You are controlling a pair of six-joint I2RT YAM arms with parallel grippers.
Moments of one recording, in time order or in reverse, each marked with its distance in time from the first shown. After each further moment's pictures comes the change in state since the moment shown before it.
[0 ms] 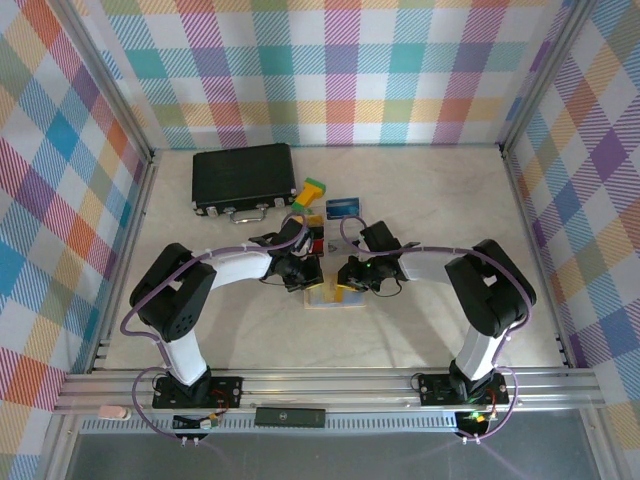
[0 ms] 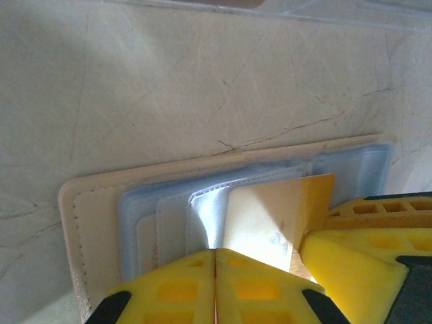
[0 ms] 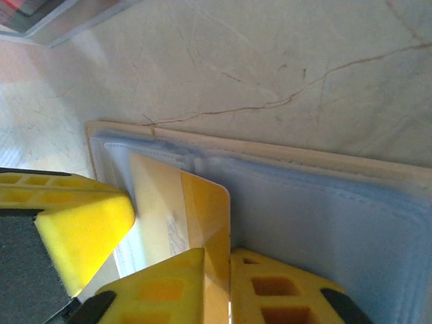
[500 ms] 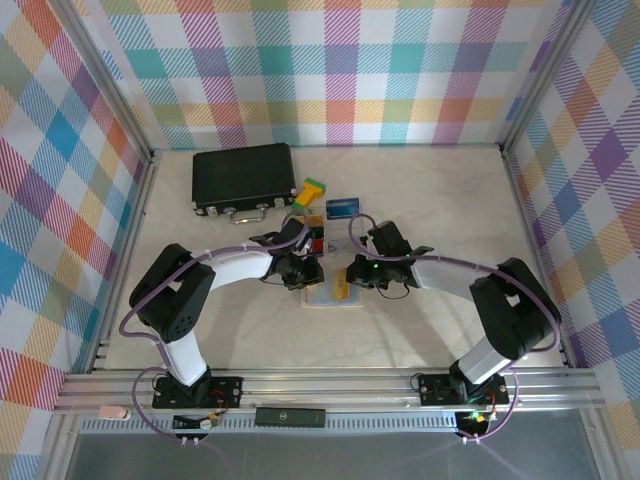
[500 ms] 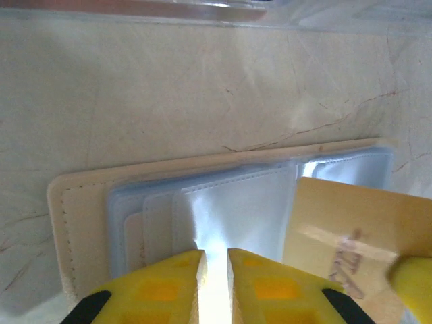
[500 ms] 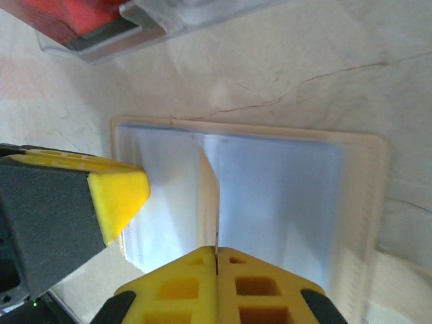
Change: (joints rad) left arm 0.003 -0.011 0.015 -0.036 -0.050 0.027; right arm -0.008 -0.194 -0.073 -0.034 0.125 -0.039
